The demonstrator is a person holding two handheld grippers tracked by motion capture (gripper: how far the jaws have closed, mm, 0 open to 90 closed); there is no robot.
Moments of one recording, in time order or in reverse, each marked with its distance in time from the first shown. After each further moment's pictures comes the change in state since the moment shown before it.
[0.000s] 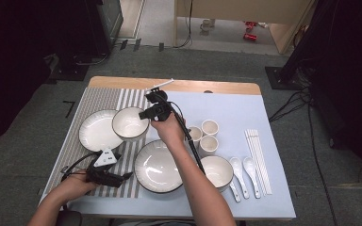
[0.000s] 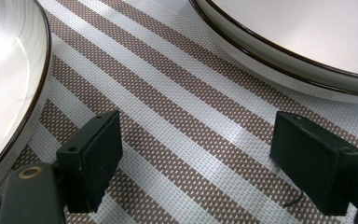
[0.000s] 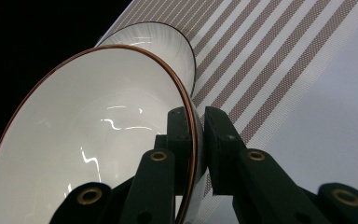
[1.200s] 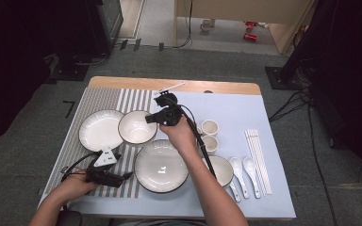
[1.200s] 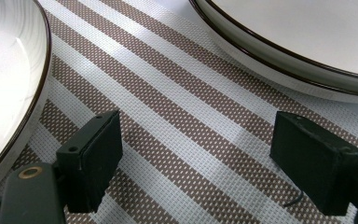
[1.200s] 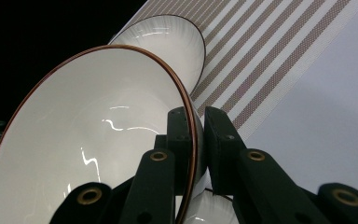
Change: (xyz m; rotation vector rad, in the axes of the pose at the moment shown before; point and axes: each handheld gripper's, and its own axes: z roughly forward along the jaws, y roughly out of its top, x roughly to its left) left arm 0.000 0.000 0.000 0.000 0.000 0.001; right arm 0.000 -0.019 -0.039 -0.017 0.043 -0.039
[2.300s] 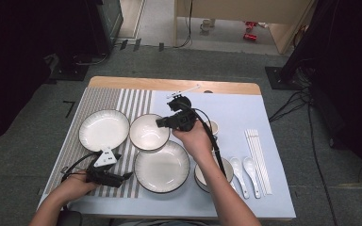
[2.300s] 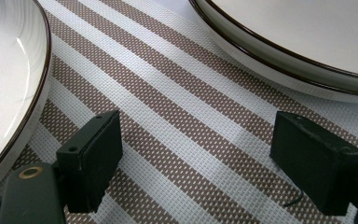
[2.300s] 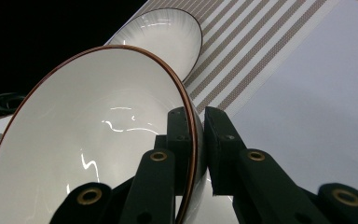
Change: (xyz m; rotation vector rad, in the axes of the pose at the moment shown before) left arm 0.000 0.000 0.000 -0.001 0.001 -0.001; right arm -0.001 -0.021 -0.044 -0.017 -0.005 -0.048
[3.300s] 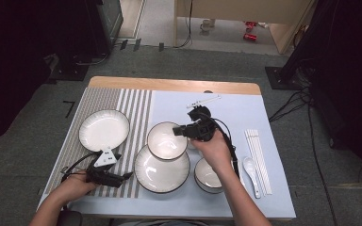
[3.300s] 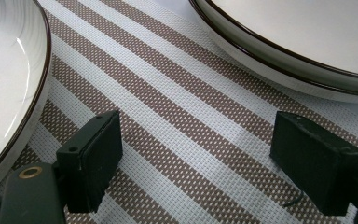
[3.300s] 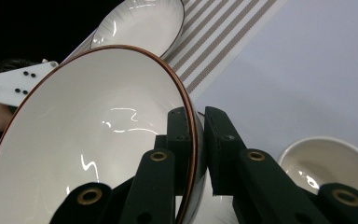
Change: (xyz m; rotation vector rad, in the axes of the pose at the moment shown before) left arm 0.000 0.000 0.000 0.000 0.000 -0.002; right arm -0.023 -0.042 -0.032 -0.009 -0.005 0.018
